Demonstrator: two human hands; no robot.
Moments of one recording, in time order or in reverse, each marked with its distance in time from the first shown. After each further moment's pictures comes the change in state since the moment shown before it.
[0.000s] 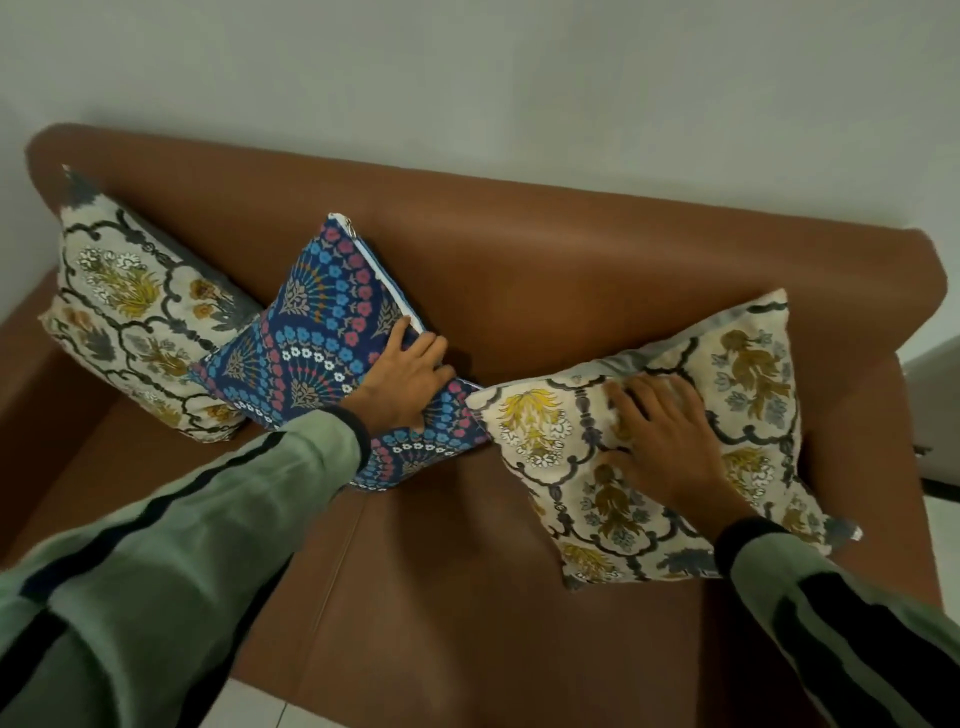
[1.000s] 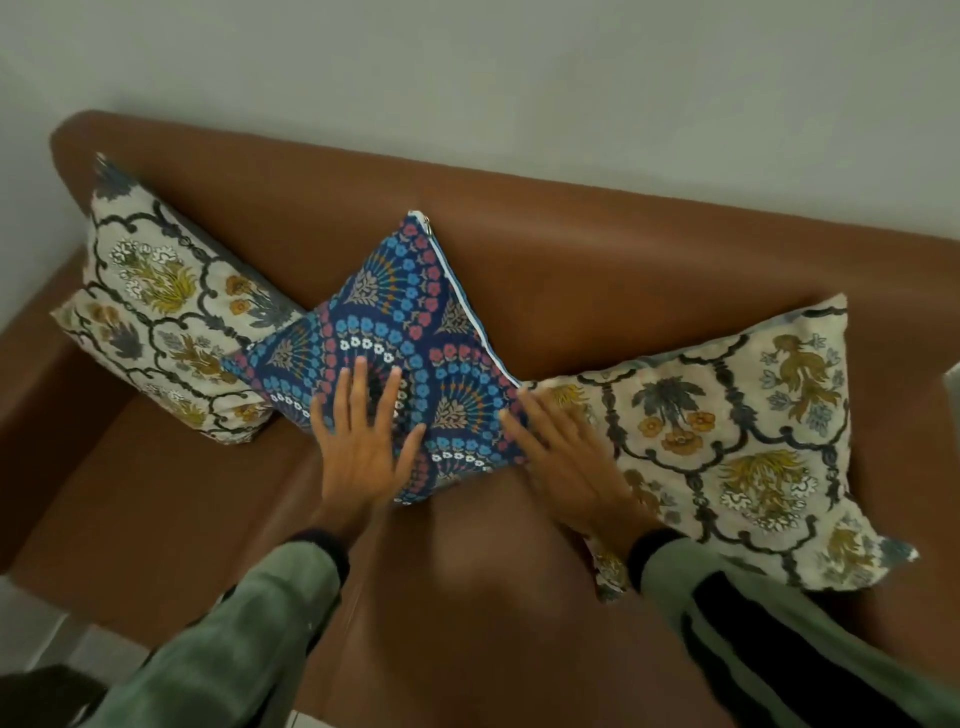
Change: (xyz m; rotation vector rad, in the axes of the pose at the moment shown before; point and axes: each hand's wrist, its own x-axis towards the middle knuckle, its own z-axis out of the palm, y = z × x) left_hand -0.098 0.020 0.093 -0.626 0.493 -0.621; right_hand 0.038 -0.143 0.021 0.120 -0.018 -0.261
